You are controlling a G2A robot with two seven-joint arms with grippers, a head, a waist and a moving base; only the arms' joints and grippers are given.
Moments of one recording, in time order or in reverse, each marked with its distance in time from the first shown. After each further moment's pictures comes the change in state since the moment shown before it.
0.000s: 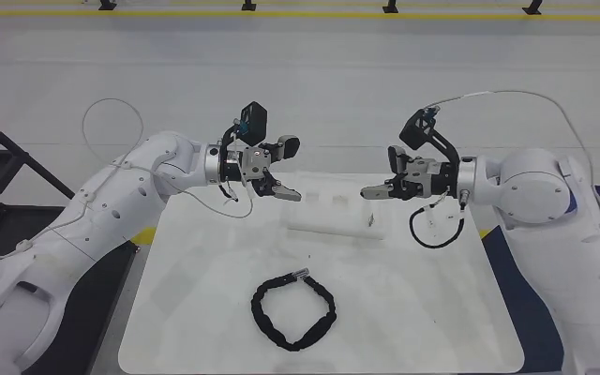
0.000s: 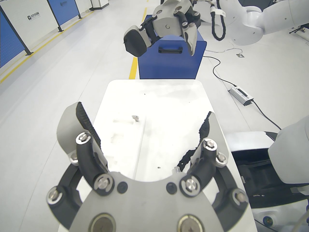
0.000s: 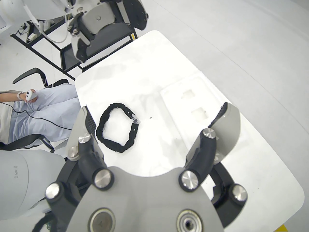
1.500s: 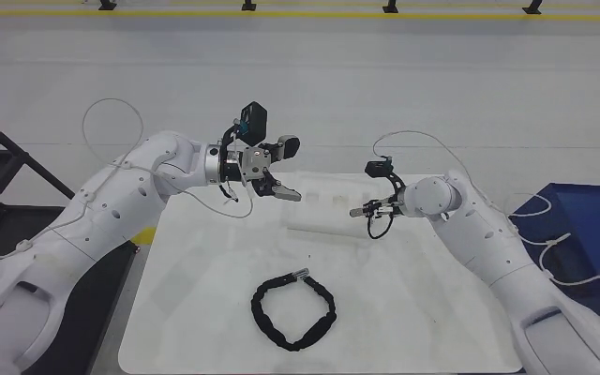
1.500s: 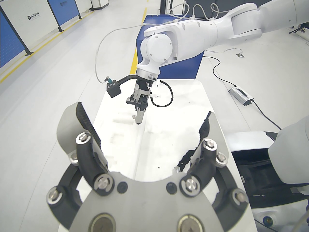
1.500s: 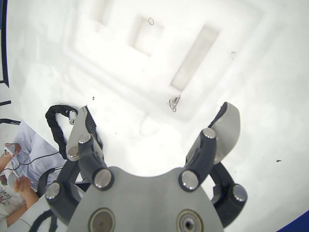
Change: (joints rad) left arm 0.000 0.000 0.000 0.000 0.000 0.000 0.000; right arm 0.238 -0.205 -0.512 0.739 -0.149 0.340 -0.100
